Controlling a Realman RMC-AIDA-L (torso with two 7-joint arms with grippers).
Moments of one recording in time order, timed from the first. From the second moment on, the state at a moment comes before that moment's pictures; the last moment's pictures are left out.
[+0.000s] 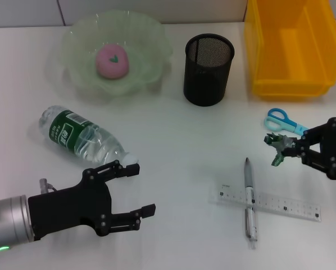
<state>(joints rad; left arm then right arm) -0.31 -2.05 1.13 0.37 1.55 1.56 -0.82 0.50 2.00 -0.43 -0.64 -2.28 -1.76 1.15</state>
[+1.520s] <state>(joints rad) -0.31 -2.06 1.12 0.37 1.55 1.56 -0.83 0.41 2.06 -0.27 -0.29 -2.06 -1.61 0.76</state>
